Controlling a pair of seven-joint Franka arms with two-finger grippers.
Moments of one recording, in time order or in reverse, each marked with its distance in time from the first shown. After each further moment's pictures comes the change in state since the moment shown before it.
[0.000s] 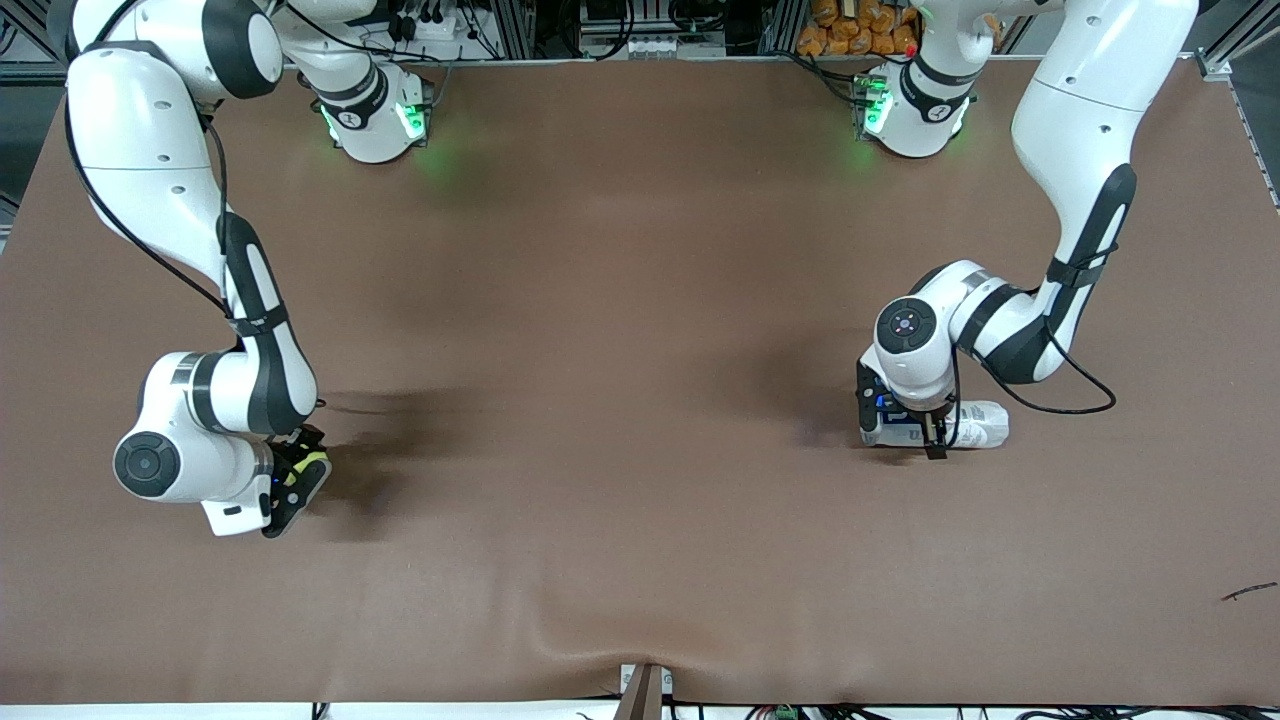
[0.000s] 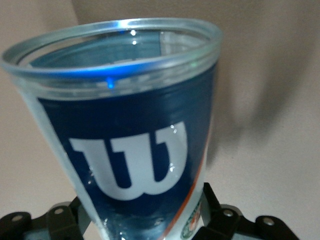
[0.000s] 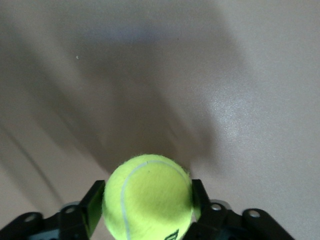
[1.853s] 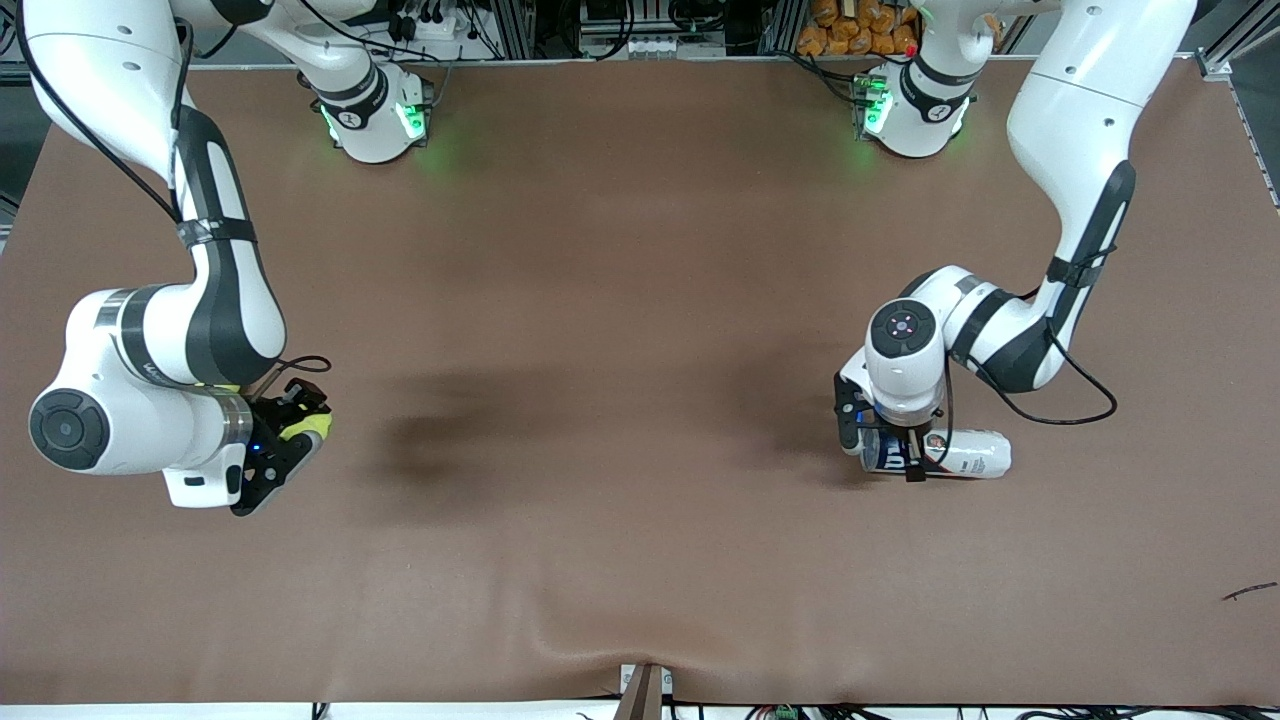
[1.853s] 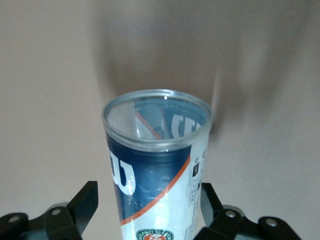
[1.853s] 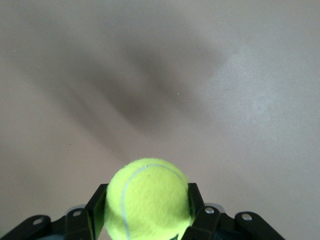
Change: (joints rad) left arm 0.019 0.023 -0.070 0.111 -0.087 0.009 0.020; right arm 0.075 -0.221 0.011 0.059 0.084 -0.372 0.251
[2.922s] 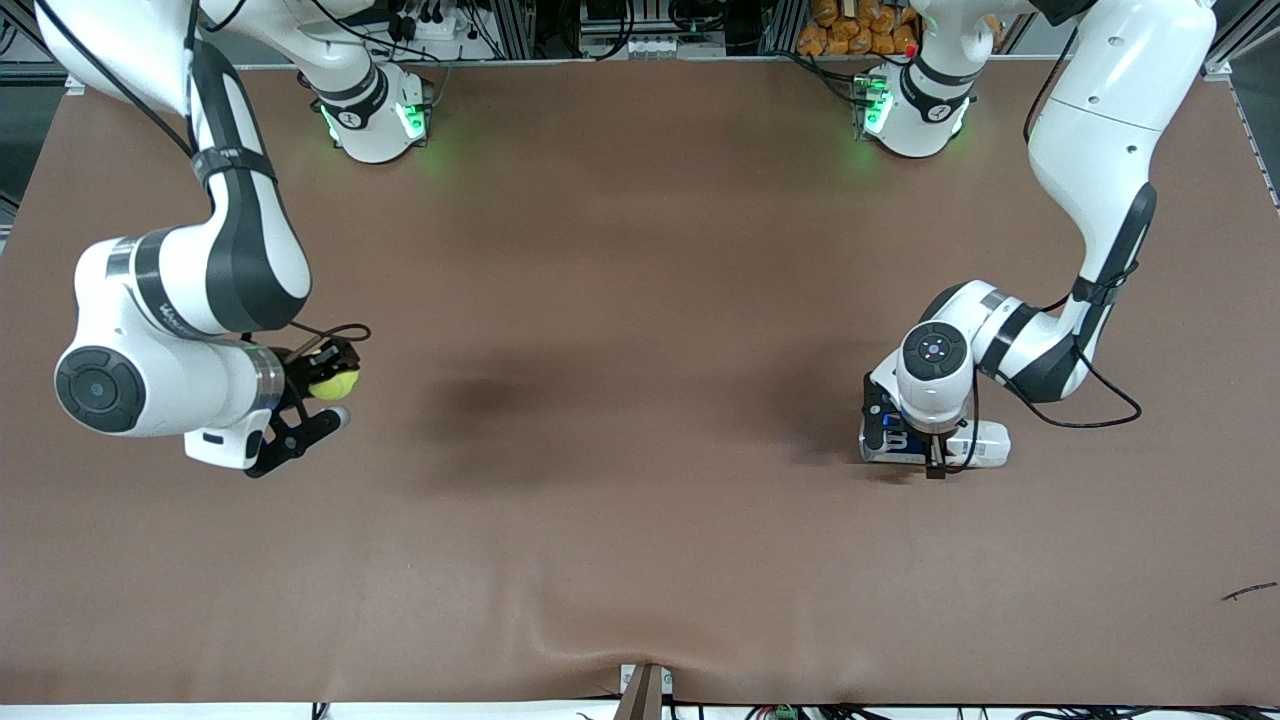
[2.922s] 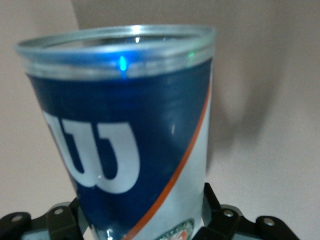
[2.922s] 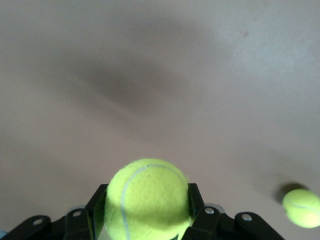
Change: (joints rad) left arm 0.075 0.042 0.001 -0.013 0.000 0.000 0.151; right arm 0.092 -0.103 0.002 0.000 0.033 -0.201 0.403
